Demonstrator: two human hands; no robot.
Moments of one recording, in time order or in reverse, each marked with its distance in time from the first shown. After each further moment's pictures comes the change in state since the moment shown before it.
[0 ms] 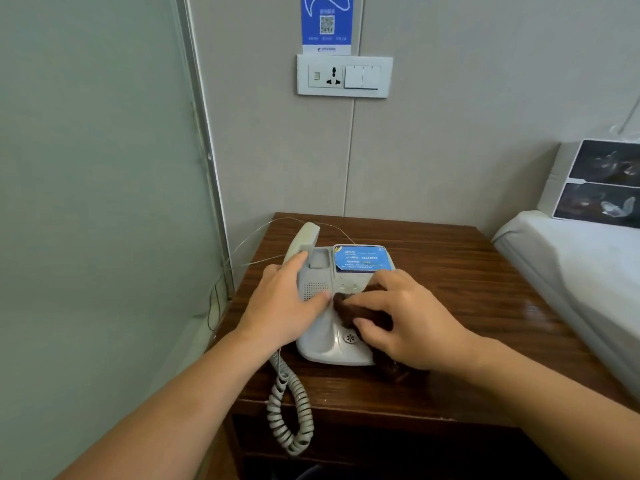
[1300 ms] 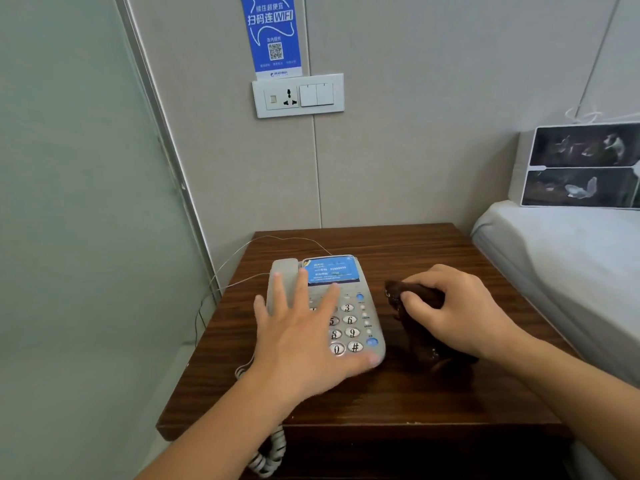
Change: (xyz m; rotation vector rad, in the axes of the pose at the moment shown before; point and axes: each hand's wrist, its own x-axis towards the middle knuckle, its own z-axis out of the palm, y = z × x) left_hand -0.027 0.065 0.040 0.635 -0.221 0.081; right_hand -0.054 0.067 -0.044 0.227 0.224 0.397
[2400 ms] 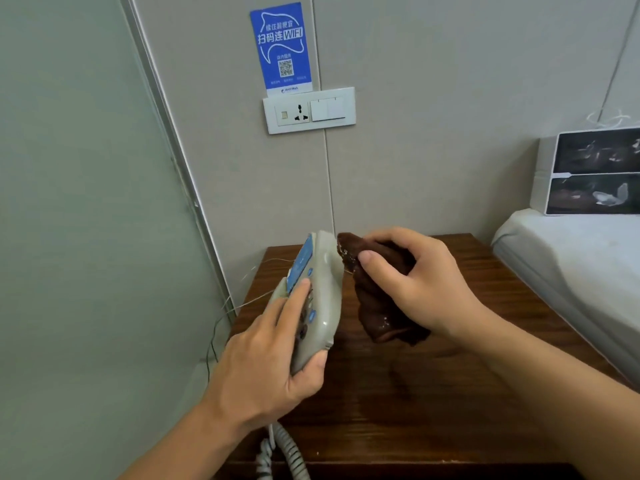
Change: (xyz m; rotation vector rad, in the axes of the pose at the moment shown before) left_hand -0.015 -0.076 -0.011 -0.175 0.539 0.358; right_hand 0.050 -0.079 0.016 0.414 0.213 -0.198
